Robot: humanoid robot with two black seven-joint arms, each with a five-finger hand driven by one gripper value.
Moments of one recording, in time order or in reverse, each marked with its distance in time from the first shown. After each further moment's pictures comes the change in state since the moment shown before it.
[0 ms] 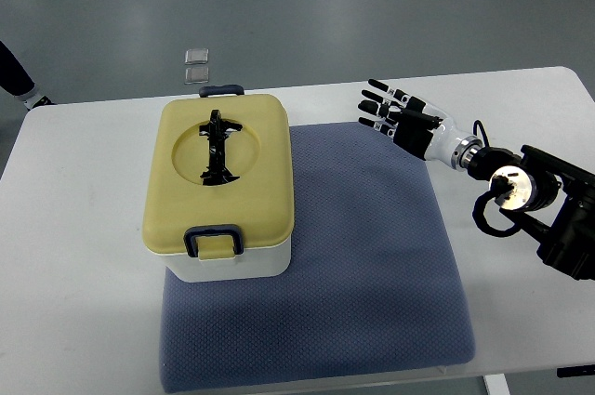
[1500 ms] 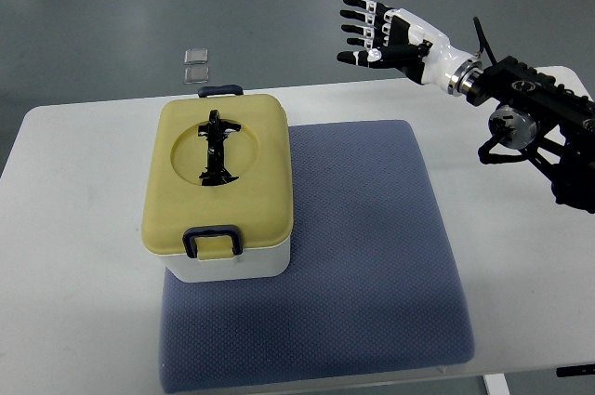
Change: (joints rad) left arm 0.000 0.000 0.003 -0.001 0.001 0.000 0.002; right arm 0.249 -0.035 -0.020 0.019 -0.552 0.003 0.145
